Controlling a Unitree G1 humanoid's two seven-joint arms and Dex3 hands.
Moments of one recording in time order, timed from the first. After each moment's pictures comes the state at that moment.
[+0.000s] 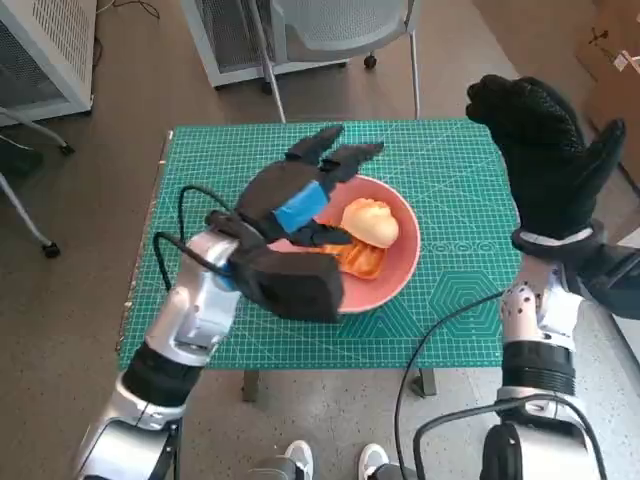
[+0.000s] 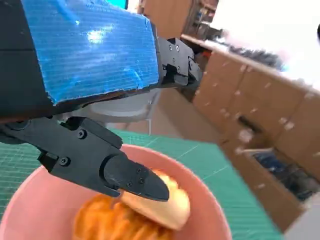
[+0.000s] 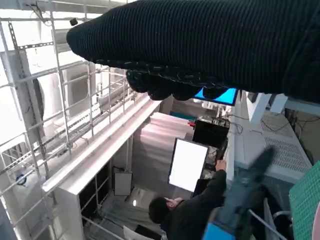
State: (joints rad) left arm -0.68 0.31 -0.24 0.13 0.46 0.01 -0.26; right arm -0.80 -0.17 -0.29 0.67 0.50 -0.59 0.74
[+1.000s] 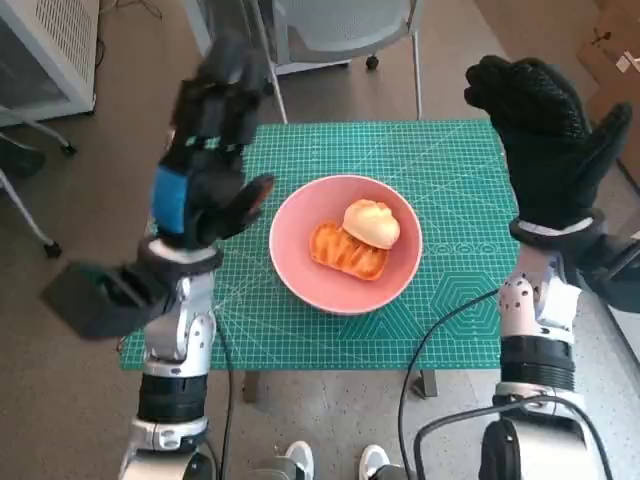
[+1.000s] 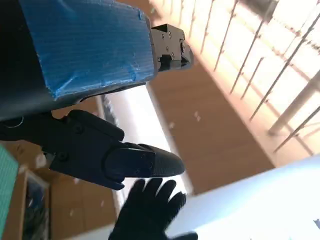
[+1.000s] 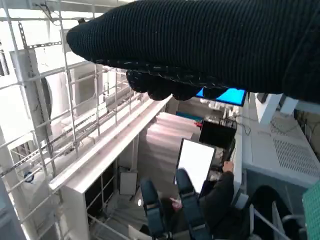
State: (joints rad) left arm -0.54 0.09 0.14 0.13 -0.31 -0.37 -0.33; right arm -0.82 -0.16 -0.27 0.64 0.47 -0.61 0.68
